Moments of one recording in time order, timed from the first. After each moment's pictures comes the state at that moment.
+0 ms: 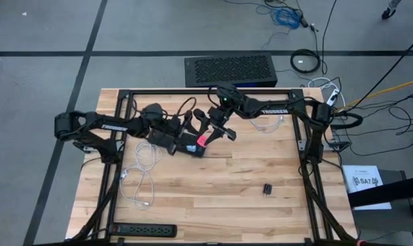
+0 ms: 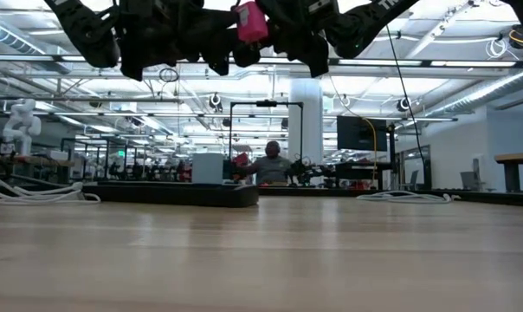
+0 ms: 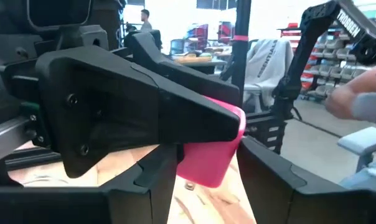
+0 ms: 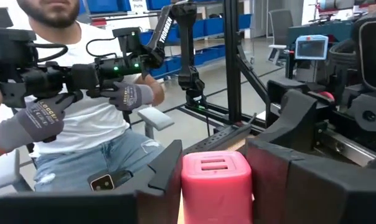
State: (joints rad) left arm 0.27 1.39 0.59 0.87 0.72 -0.01; right arm -0.34 1.87 1.32 0.42 -1.26 -0.02
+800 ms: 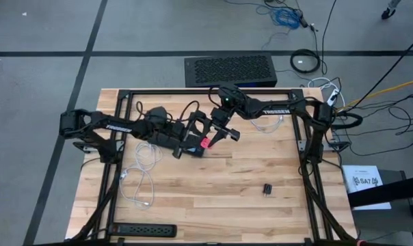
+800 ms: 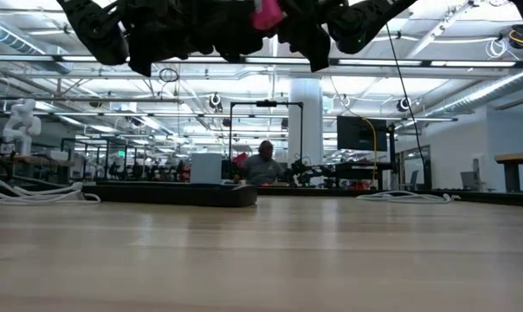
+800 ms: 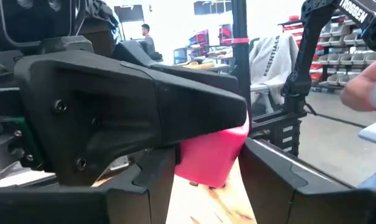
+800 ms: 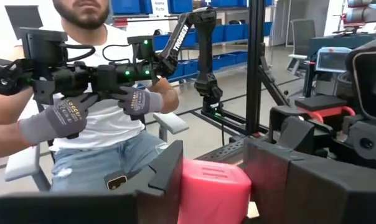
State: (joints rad) left arm 0.18 1.49 0.66 0.91 0.64 0.11; right arm -0.34 1.87 1.32 0.44 -1.31 -0.04
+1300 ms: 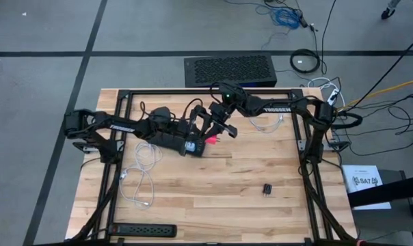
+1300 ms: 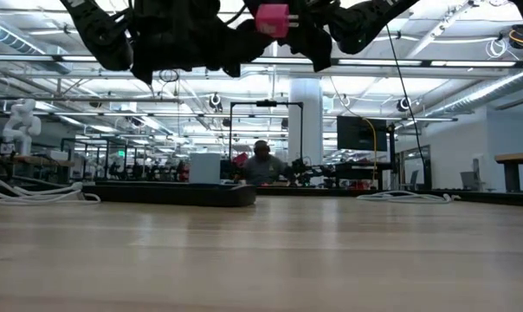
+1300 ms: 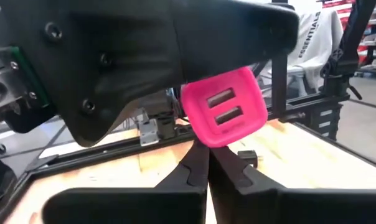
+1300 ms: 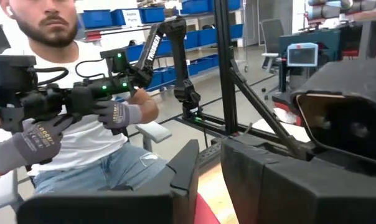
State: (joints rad) left arm 0.19 1.49 0.66 0.89 0.55 0.15; right arm -0.36 1.87 1.32 0.41 -1.24 0.02
